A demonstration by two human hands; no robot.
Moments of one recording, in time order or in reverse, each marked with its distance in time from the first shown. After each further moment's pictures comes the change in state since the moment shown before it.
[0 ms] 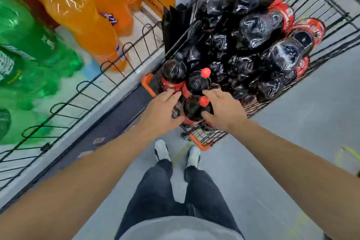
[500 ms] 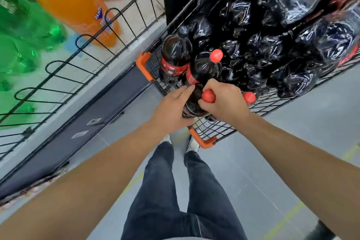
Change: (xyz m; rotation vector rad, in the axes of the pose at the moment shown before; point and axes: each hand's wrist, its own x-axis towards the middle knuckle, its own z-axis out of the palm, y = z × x) left_hand 0.039 -0.008 0.081 -0.211 -0.042 -0.055; right_hand 0.052 0.022 0.043 0.289 0.191 -0.081
